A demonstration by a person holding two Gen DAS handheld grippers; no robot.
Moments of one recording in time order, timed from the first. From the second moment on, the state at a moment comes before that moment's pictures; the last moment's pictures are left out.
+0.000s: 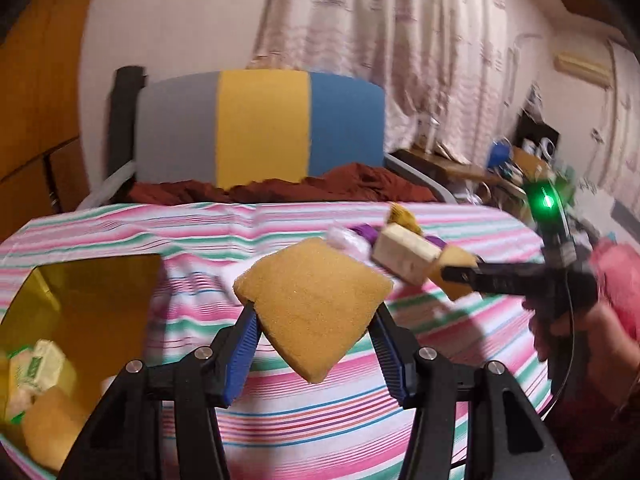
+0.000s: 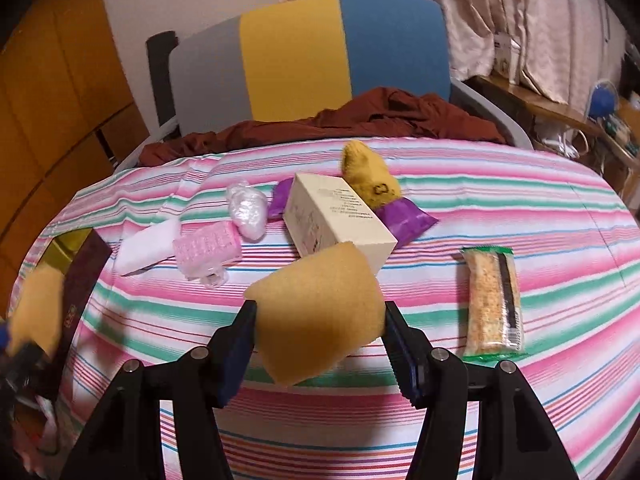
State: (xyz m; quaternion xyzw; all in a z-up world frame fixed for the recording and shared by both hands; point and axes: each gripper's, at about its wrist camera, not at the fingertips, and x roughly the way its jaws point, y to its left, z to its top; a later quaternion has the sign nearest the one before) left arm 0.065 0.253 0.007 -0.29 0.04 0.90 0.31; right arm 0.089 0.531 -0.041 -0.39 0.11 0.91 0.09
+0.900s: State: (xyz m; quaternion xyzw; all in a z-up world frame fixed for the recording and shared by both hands) left arm -0.052 0.088 -0.045 -0.46 -0.05 0.87 0.15; right arm 0.088 0.373 -0.011 -0.34 0.07 0.93 -0.12
